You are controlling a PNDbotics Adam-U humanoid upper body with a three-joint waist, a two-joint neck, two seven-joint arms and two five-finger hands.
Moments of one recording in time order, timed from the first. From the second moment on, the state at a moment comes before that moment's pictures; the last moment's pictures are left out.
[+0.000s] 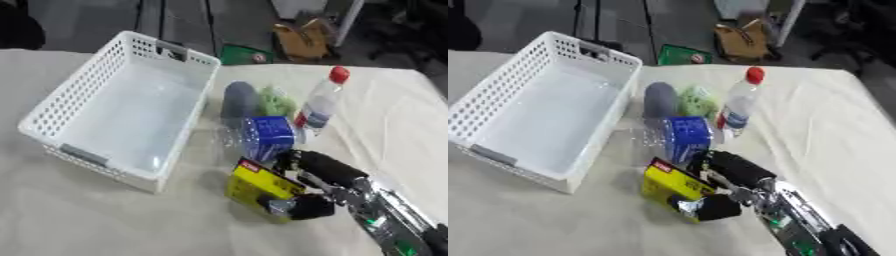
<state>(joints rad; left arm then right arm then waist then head) -0.27 0.26 0.30 -1.98 0.29 -0.66 -0.07 -0.62 -0.40 0.45 -1.52 0.75 -0.04 0.33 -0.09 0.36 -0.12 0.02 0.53</state>
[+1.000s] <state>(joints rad) -0.27 0.26 0.30 -1.98 0.29 -0.66 -0.07 -0.68 -0.44 0.44 -1.60 0.65 0.01 0.24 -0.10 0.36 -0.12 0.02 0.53</state>
